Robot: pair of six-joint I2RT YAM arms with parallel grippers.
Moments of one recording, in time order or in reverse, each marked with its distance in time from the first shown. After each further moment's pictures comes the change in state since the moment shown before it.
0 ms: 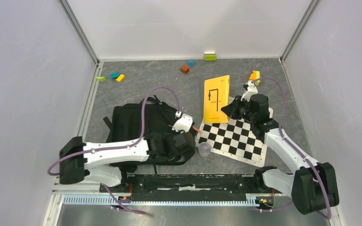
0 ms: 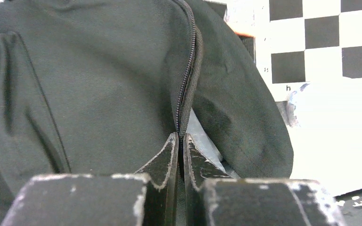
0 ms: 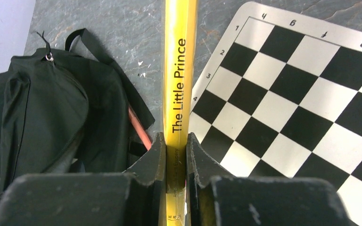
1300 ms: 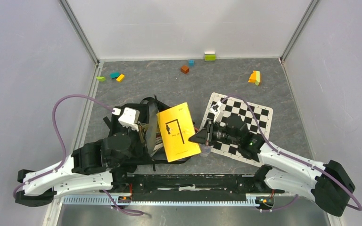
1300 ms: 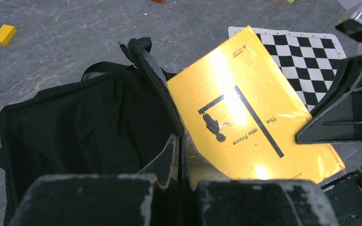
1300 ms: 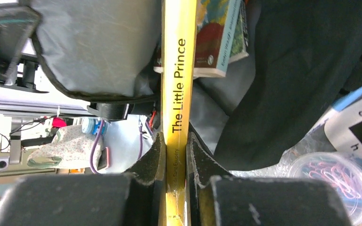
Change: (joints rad) left arm 0.013 -0.784 -0.071 -0.071 -0.095 0.182; right arm 0.573 -0.121 -0.085 0.097 -0.076 0.434
